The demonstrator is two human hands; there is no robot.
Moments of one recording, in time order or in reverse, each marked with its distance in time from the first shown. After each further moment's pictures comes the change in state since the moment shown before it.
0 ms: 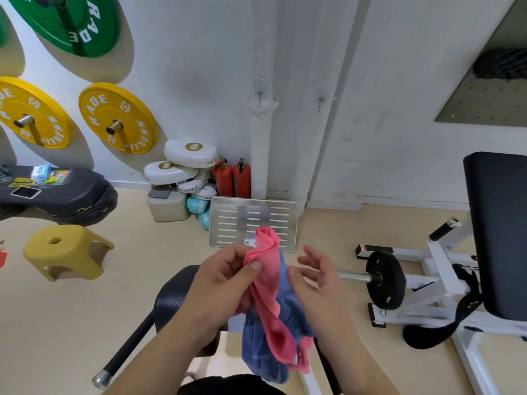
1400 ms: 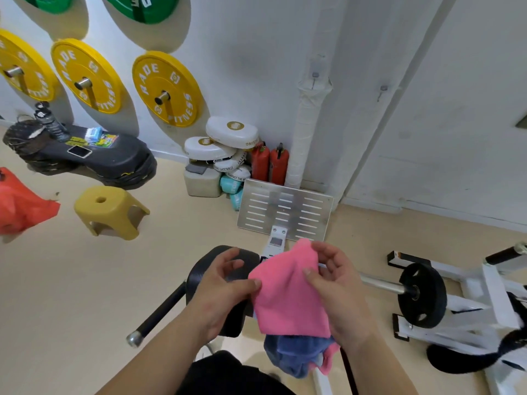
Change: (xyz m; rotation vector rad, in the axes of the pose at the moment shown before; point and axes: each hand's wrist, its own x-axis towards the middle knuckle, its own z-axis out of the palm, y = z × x) left_hand 0.021 -0.078 -0.080 -0.089 0.251 -0.340; right_hand 0.034 0.017 0.048 0.122 -0.224 0.072
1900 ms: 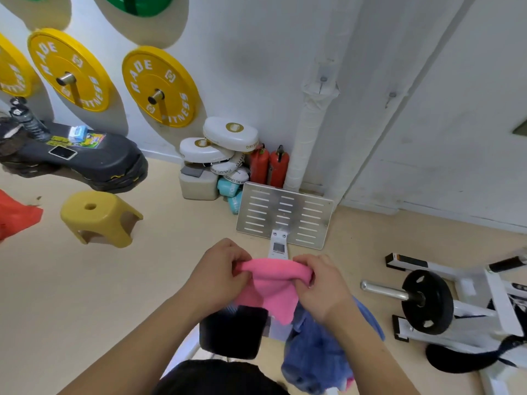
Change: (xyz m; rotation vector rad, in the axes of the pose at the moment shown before) left_hand 0.079 0.078 -0.076 0.915 -0.117 0.492; right_hand 0.063 -0.015 0.083 -0.818 -0.157 -0.089
